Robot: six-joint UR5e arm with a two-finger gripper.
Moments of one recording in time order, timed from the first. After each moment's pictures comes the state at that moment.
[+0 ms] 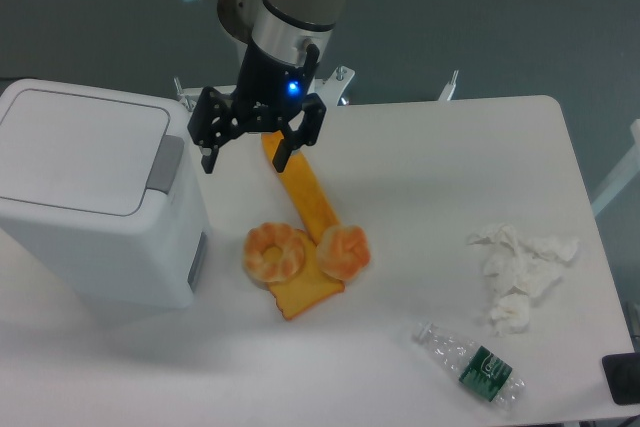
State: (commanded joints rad) arm 2.41 -1.60 -1.62 -1.29 1.10 0.03
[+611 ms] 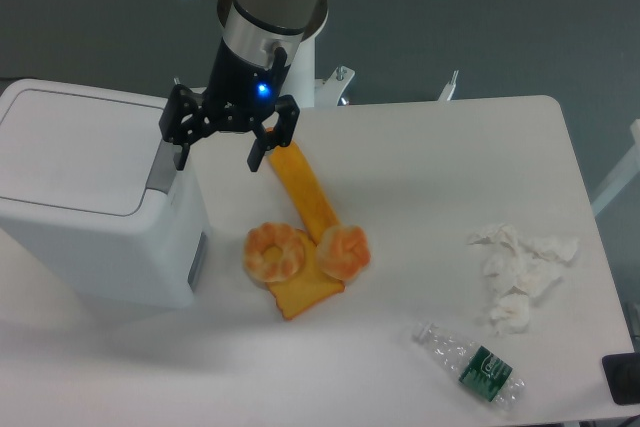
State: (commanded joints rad) arm 2.38 -1.61 -1.63 -1.29 1.10 0.02
